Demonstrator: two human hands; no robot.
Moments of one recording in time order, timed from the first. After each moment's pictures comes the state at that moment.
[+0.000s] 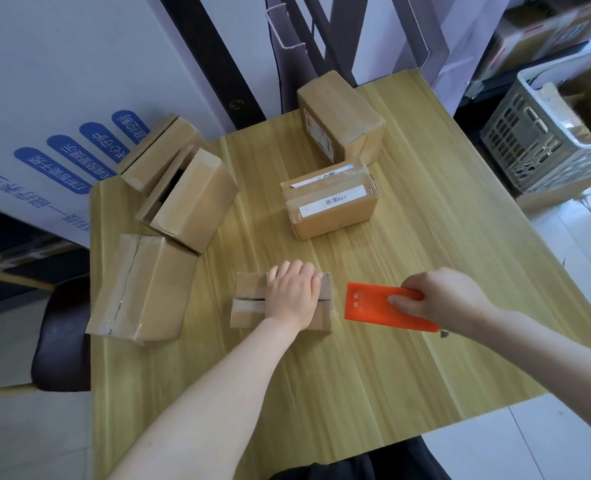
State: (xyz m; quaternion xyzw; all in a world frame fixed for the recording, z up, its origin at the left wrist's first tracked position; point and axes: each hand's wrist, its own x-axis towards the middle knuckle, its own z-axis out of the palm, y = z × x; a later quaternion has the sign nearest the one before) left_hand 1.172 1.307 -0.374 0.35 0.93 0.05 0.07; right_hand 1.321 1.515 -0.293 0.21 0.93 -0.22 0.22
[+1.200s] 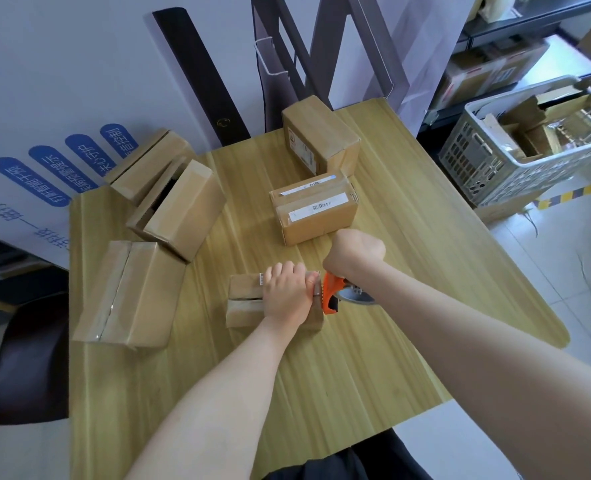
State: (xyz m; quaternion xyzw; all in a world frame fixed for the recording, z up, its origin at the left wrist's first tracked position) left_hand 1.182 1.310 -0.374 0.34 0.94 0.06 0.02; right_hand 1.213 1.438 -0.265 0.36 0.89 -0.13 0.23
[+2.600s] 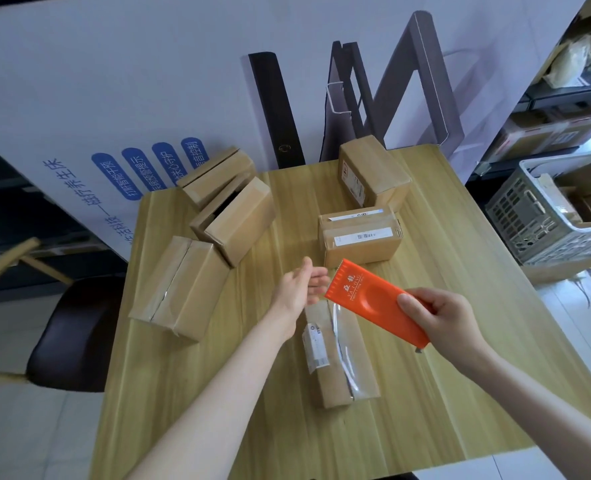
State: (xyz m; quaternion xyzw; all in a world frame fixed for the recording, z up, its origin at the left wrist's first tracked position) left_hand 1.161 1.270 -0.272 -0.01 0.73 0.60 0.34; right_hand 1.319 1.446 -0.238 0.24 0.78 -0.56 -0.11
